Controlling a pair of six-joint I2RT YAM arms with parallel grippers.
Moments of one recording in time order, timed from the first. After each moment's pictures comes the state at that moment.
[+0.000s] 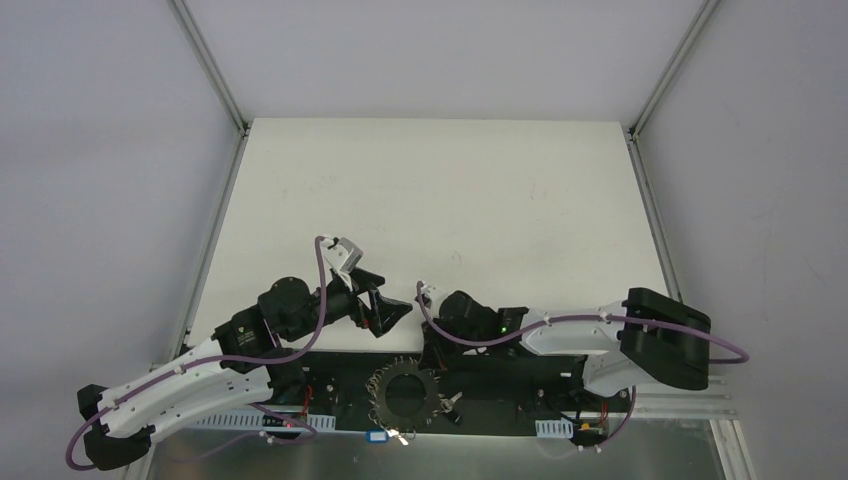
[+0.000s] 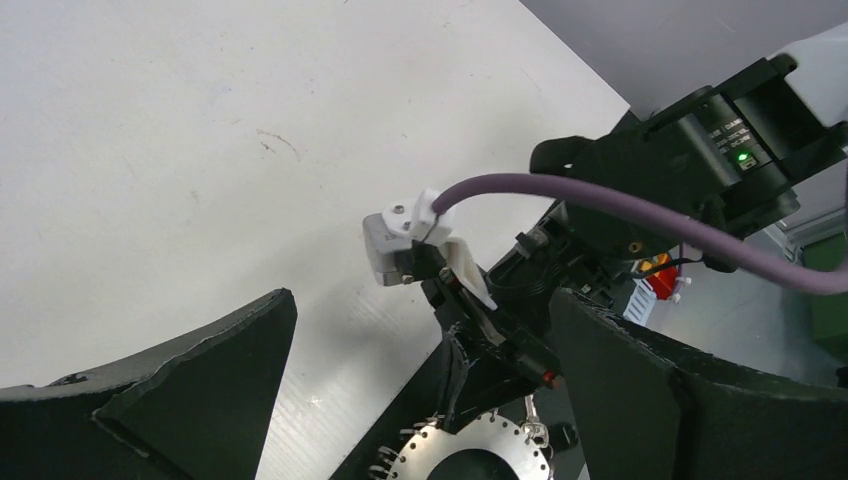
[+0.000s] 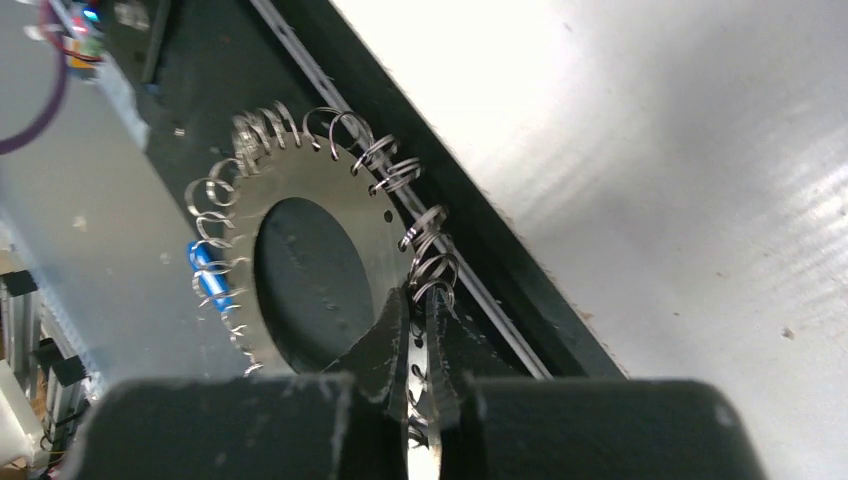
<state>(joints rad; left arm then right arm) -1.03 0.46 0.52 -0.21 -0.08 -0.41 1.26 1.43 0.55 0.07 -0.21 0.69</state>
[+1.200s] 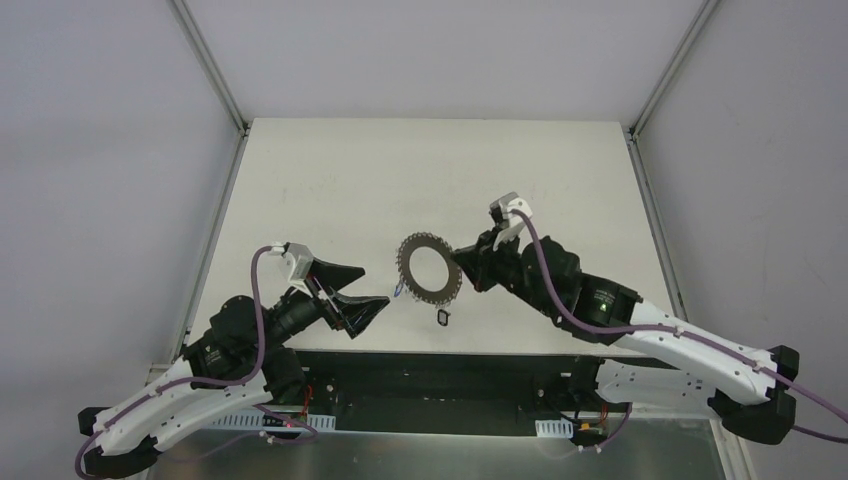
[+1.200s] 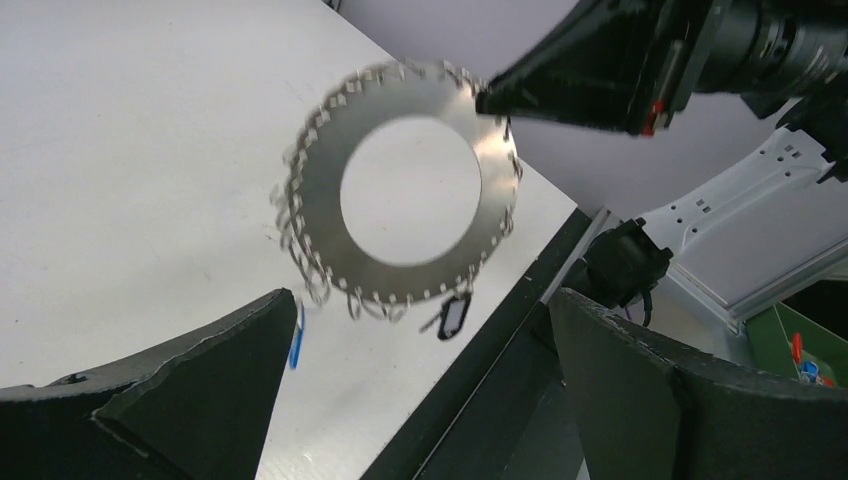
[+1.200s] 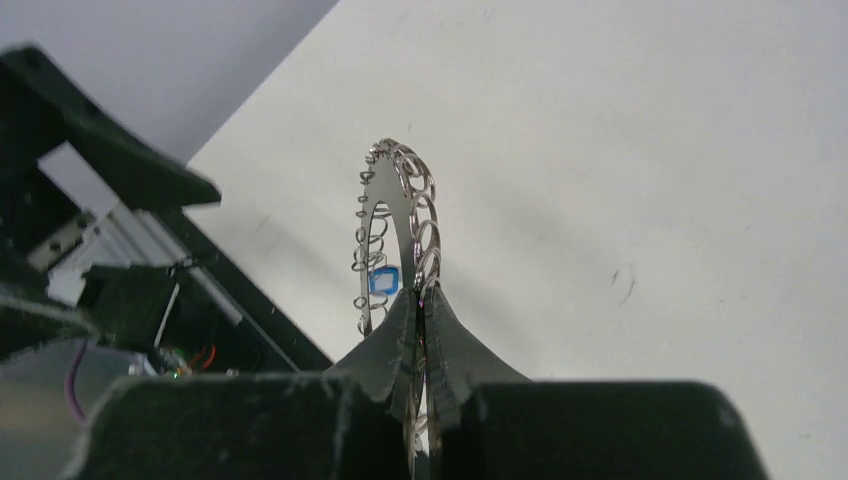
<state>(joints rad) -1.03 0.20 0.51 -0.21 -0.14 -0.40 1.18 0.87 0.90 -0.30 0.33 0.39</state>
